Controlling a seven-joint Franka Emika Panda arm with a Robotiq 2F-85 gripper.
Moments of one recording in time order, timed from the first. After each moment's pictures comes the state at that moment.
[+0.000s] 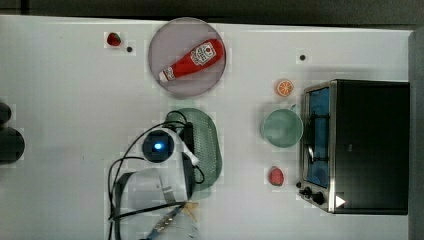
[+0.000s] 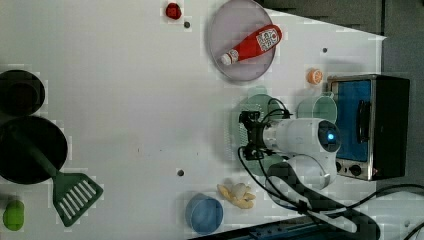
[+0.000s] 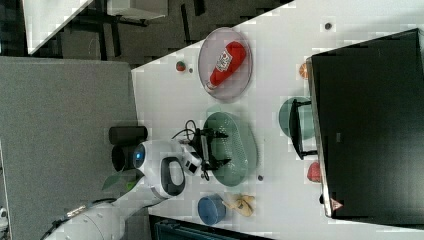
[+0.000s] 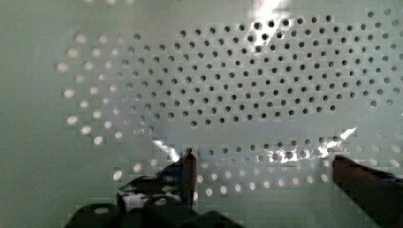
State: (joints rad) arm 0.20 0.41 0.09 -2.43 -0.02 1.22 1.00
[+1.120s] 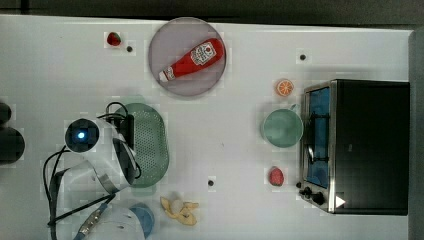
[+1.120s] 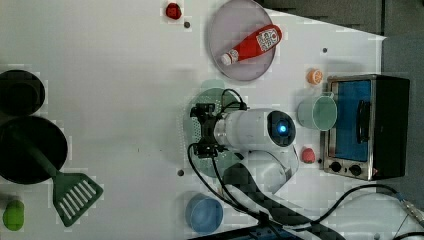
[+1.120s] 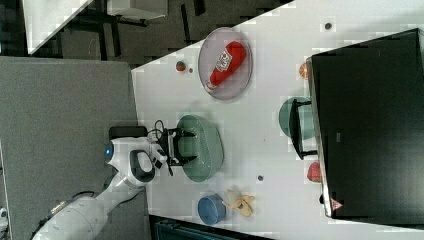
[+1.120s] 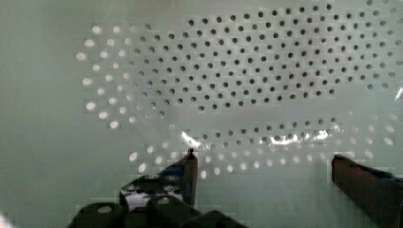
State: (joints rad) arm 0.39 0.52 0.16 -2.17 0.03 1.09 1.26
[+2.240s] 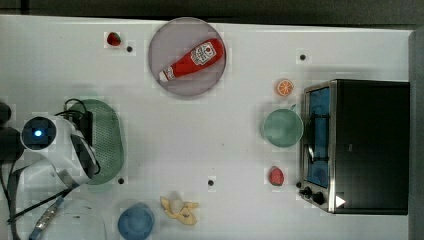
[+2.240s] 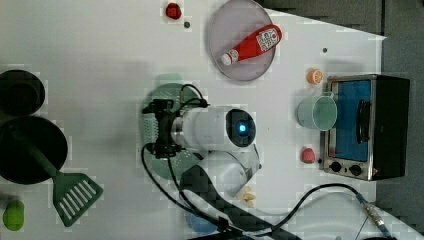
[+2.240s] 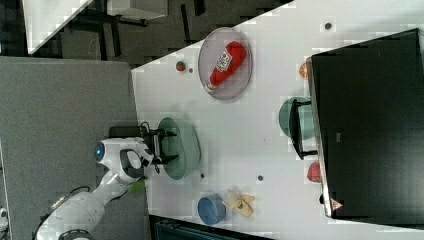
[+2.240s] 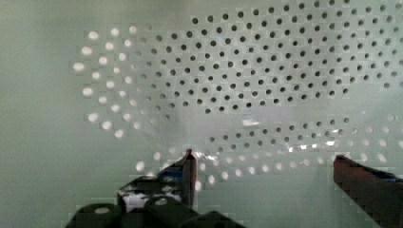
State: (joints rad) arm 0.55 0.68 0.17 -1.92 0.14 1.10 1.30
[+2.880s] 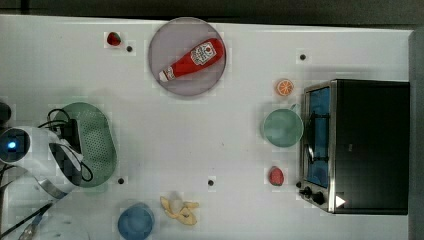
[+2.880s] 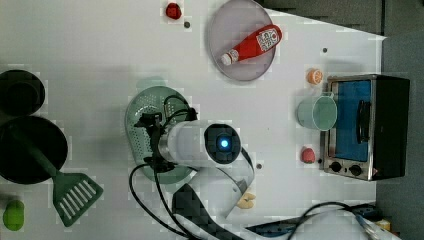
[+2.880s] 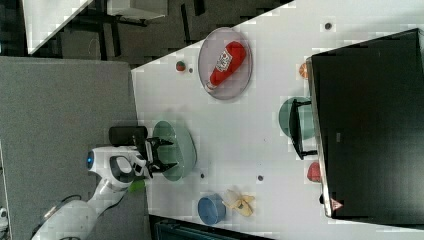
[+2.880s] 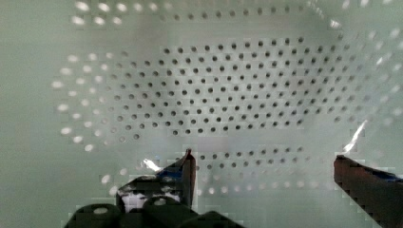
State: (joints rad) arm 0.63 0.62 0.13 -1.94 0.05 0.98 1.26
